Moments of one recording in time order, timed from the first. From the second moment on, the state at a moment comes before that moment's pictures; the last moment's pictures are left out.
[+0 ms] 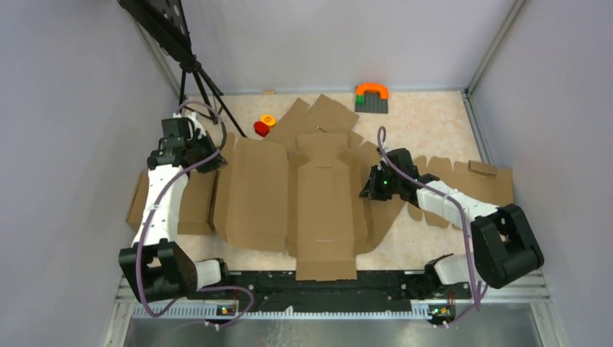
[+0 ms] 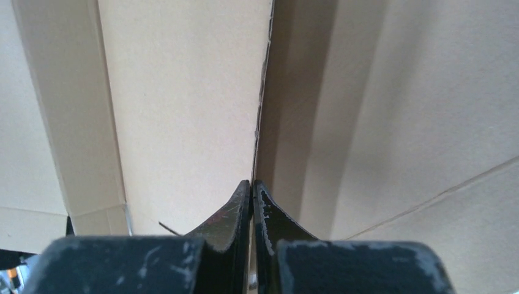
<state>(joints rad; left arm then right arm) 0.15 1.27 1.15 -0.73 0.30 -0.32 0.41 1.35 0.68 -0.18 -0.28 0.53</state>
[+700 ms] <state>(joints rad) 0.23 1.31 0.94 -0.54 0.16 -0.18 0.63 1.45 0.84 -0.19 -0.22 0.62</state>
